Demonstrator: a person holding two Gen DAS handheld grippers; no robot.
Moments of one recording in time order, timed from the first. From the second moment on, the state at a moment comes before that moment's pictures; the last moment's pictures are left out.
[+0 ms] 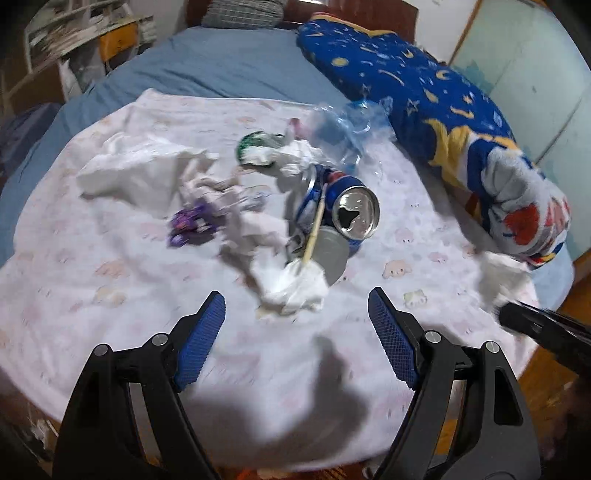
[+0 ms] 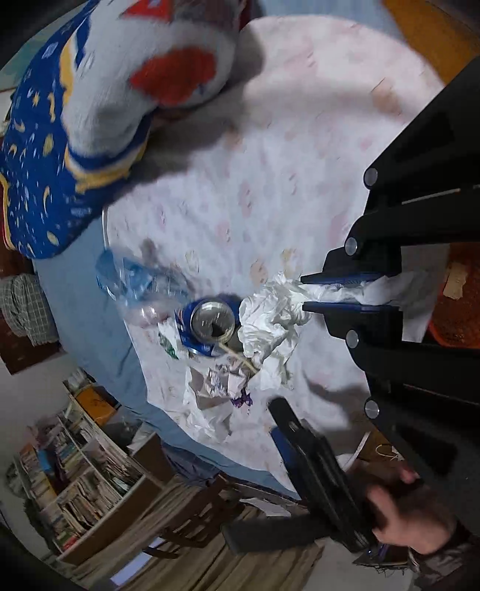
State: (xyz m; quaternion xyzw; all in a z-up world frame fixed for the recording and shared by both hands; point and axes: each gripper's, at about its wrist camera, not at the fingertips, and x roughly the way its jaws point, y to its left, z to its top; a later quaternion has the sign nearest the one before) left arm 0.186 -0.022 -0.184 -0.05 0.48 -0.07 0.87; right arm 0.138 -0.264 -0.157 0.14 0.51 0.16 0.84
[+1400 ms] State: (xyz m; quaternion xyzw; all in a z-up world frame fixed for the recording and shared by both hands) left arm -0.037 0.020 -0.082 -0.07 0.48 -0.09 0.87; right arm -0.048 -0.248 -0.088 0.09 0.51 0.17 0.84
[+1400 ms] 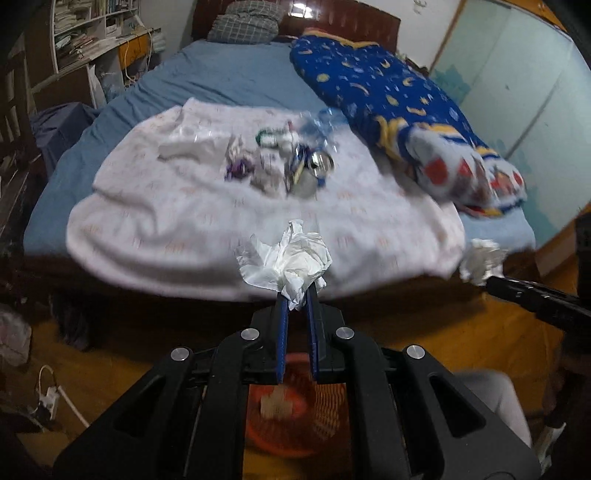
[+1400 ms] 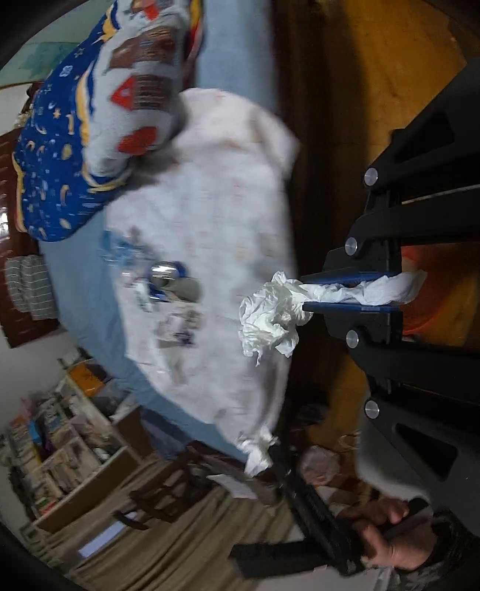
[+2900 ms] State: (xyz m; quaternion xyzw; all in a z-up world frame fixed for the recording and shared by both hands) left arm -0.038 -0.015 -0.387 -0.03 0.70 -0.04 0.71; right arm -0.055 -0.190 -0.423 0.03 0.72 0.05 0.70
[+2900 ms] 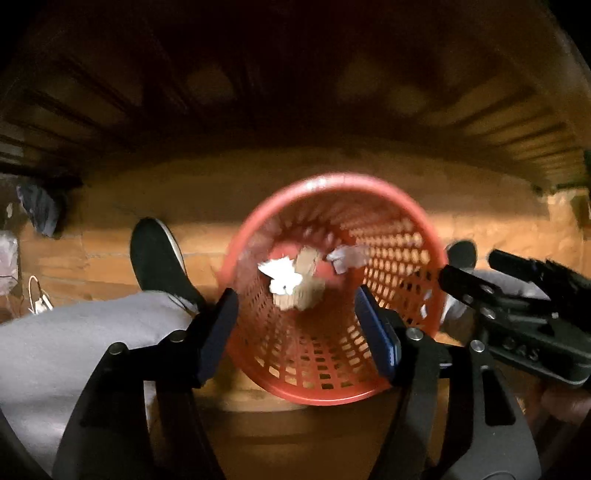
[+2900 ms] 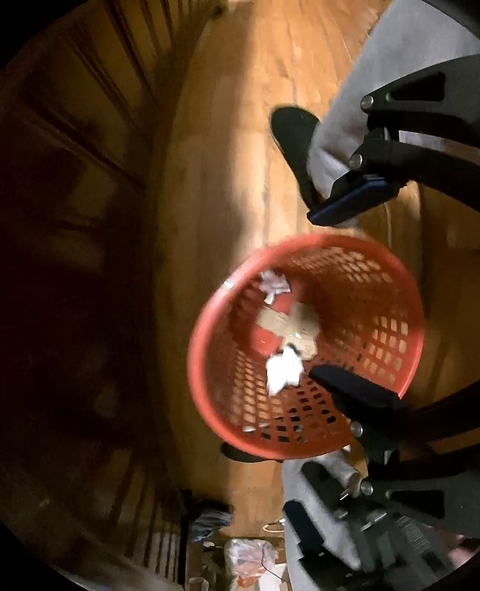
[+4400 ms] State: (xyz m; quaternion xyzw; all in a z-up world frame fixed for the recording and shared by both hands) left arm 0.143 0.100 -0.124 -0.09 0.39 -0.03 0.92; right arm 0.446 -0.157 -0.256 0.12 0.50 0.09 0.85
